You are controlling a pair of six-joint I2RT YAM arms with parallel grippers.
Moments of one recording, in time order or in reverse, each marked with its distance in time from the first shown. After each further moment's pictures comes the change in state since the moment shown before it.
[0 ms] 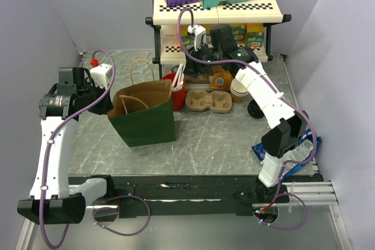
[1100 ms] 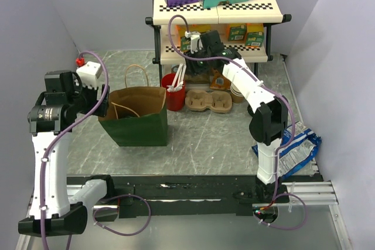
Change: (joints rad) left arm 0.043 -0.101 0.037 0.014 -0.171 0.042; right arm -0.025 0.218 0.033 0.074 0.172 0.042
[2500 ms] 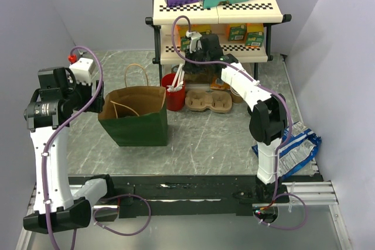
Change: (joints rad) left arm 0.091 0.036 0.032 0.004 0.037 -0.005; right arm -0.009 0.005 -0.133 0.284 -0.060 0.087
